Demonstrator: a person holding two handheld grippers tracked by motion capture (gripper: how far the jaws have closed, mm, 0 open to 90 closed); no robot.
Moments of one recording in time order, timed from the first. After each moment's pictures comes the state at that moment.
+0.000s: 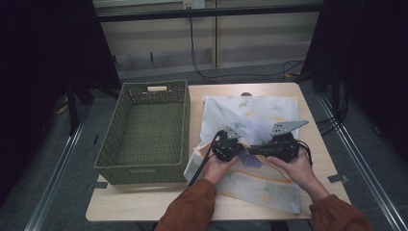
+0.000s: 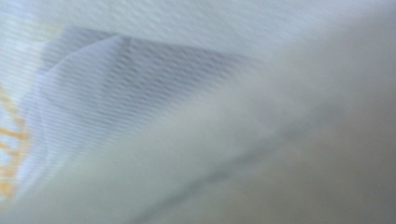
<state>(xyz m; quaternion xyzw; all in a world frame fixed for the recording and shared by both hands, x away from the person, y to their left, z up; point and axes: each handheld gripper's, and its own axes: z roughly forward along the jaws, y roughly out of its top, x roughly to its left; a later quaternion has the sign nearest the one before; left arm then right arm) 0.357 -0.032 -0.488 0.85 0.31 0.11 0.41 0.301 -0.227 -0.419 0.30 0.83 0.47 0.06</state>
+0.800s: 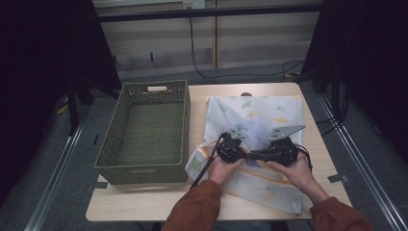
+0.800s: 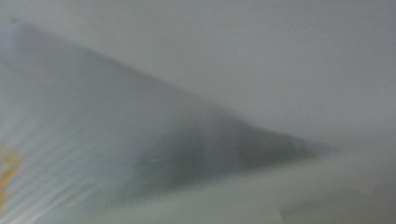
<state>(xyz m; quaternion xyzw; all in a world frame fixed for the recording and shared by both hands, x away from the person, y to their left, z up) 0.354 -0.050 -0.503 0.86 0.31 0.09 0.40 0.297 -0.229 -0.434 0.30 0.84 0.45 0.06</state>
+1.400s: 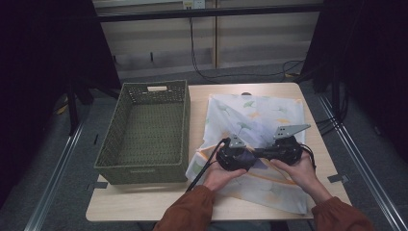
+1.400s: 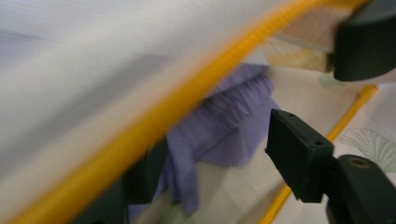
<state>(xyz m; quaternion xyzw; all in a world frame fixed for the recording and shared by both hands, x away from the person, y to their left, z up) 0.332 -0.041 -0.496 0.87 0.24 0.04 0.44 0.299 -0.239 -0.435 0.32 0.83 0.45 0.07</state>
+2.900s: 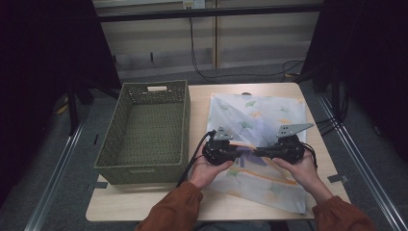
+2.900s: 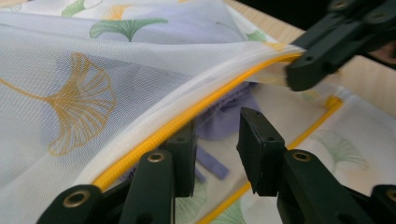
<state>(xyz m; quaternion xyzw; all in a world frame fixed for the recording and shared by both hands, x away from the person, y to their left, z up) 0.328 0.009 -0.444 0.85 0.25 0.05 0.46 0.301 -0.247 -0.435 0.32 0.82 0.47 0.06</state>
